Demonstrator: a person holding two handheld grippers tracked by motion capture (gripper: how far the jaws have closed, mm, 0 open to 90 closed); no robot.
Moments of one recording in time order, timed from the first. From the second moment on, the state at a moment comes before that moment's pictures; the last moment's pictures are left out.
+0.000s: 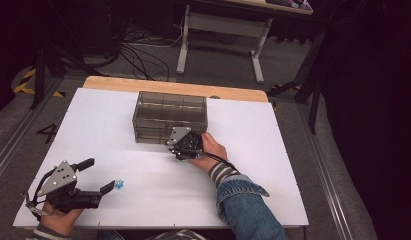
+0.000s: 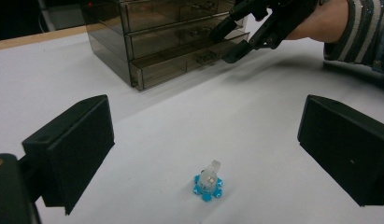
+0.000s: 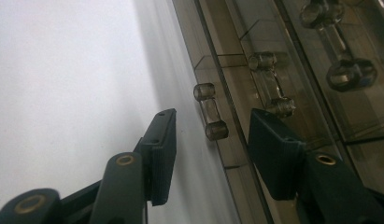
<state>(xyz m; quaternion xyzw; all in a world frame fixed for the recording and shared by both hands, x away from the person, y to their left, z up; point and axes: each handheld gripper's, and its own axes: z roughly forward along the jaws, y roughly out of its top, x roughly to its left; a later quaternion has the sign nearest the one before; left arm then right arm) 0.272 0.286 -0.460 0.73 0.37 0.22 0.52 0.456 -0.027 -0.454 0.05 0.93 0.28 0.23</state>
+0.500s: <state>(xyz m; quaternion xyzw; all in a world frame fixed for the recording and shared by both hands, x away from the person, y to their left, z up) 0.272 0.286 -0.460 0.73 0.37 0.22 0.53 0.450 -0.027 -0.451 0.05 0.94 0.28 0.21</state>
